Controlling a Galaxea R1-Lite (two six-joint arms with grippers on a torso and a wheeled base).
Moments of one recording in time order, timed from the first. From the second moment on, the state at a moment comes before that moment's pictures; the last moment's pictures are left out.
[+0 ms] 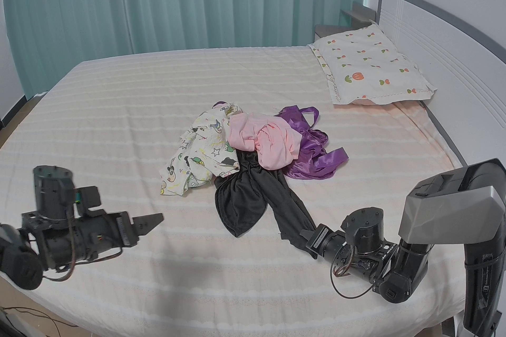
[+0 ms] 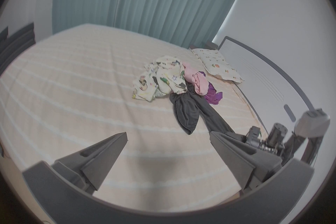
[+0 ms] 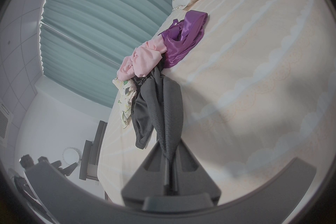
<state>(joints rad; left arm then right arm) -0.29 1.48 -0.36 -0.60 -0.06 -0.38 0.62 2.33 -0.52 -1.41 -0.08 0.99</state>
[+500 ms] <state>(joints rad) -0.48 2.13 -0.80 -0.72 0.02 -0.71 0.62 2.34 -0.52 -1.42 -0.08 0.99</state>
